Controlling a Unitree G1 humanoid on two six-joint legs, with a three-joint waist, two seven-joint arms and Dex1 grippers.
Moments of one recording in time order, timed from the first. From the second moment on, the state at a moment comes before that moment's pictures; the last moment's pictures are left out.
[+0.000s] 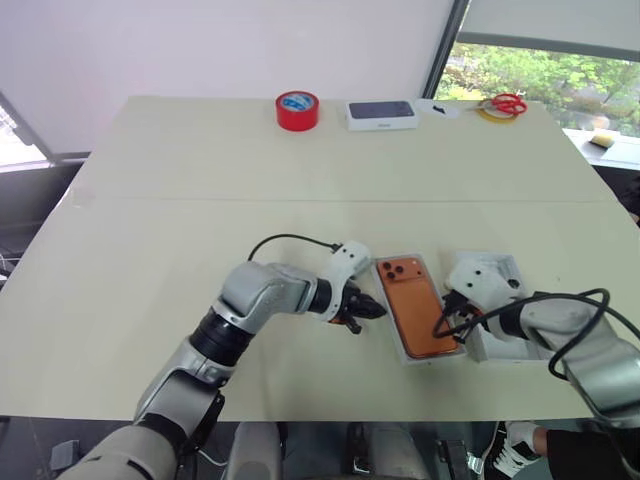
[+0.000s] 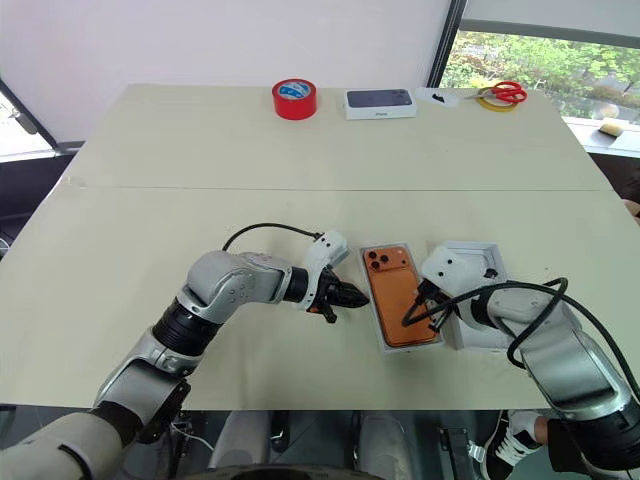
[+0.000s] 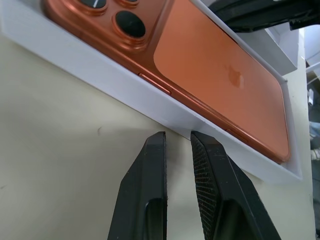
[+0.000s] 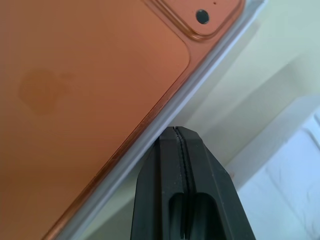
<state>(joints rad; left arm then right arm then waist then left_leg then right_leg) -0.69 0.19 -0.40 0.01 -0.59 1.16 -0.56 -0.07 -0.90 0.03 -0.56 0.10 0.93 0.73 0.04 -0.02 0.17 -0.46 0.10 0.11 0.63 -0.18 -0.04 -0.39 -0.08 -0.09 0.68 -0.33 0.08</state>
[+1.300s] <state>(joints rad) -0.46 0.48 -0.34 -0.24 -0.40 0.51 -0.96 -0.22 -0.82 -0.27 -0.54 0.38 1.57 0.62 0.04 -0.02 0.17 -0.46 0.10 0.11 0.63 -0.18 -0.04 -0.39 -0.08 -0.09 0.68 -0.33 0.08</state>
